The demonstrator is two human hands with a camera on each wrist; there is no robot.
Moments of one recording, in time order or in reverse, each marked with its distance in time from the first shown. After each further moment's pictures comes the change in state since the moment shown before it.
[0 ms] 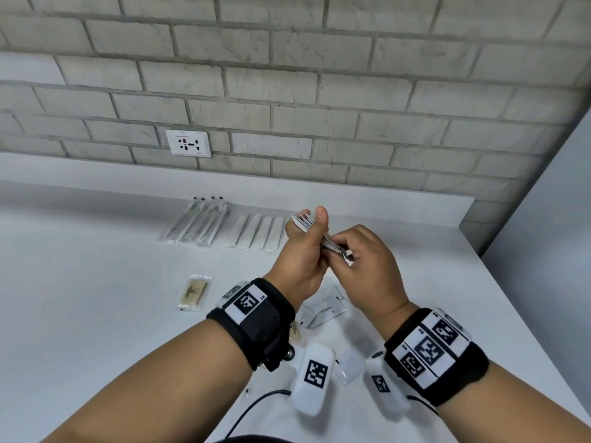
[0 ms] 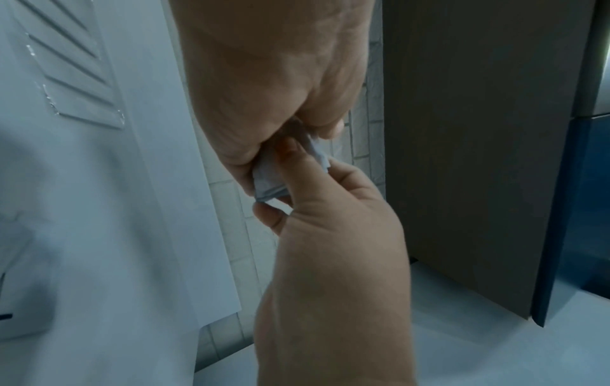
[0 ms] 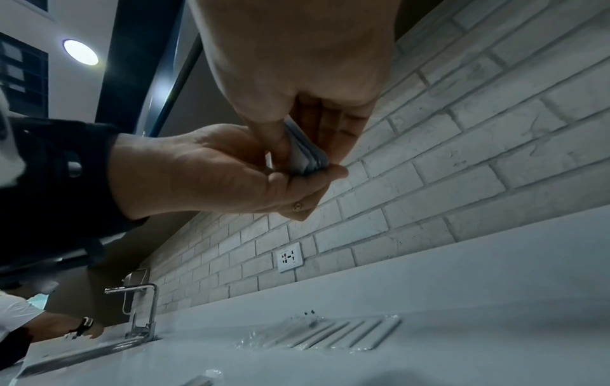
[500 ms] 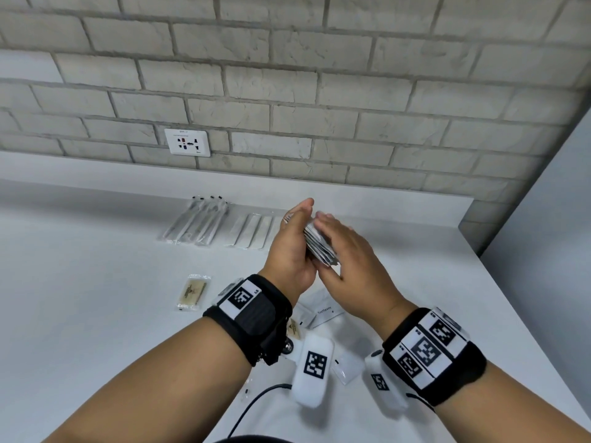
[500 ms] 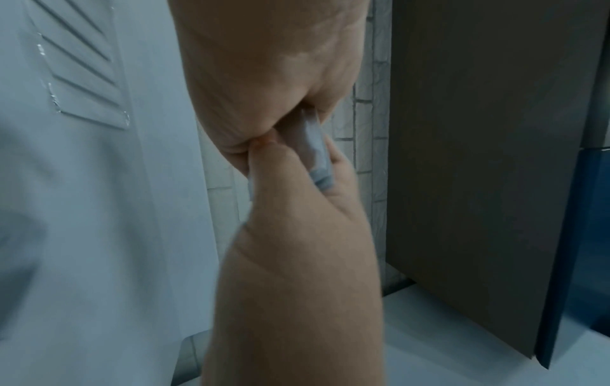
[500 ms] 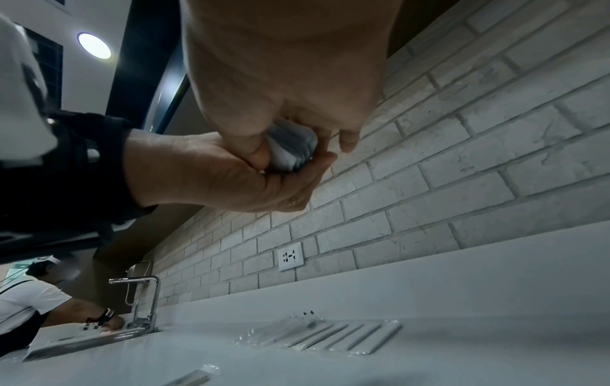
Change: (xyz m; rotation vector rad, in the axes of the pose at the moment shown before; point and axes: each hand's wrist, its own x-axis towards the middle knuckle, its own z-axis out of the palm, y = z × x) left_hand 0.002 0.013 -0.006 -0.111 0.012 -0.060; right_hand 0.003 -0.011 -0.001 -0.022 -0.275 -0.048
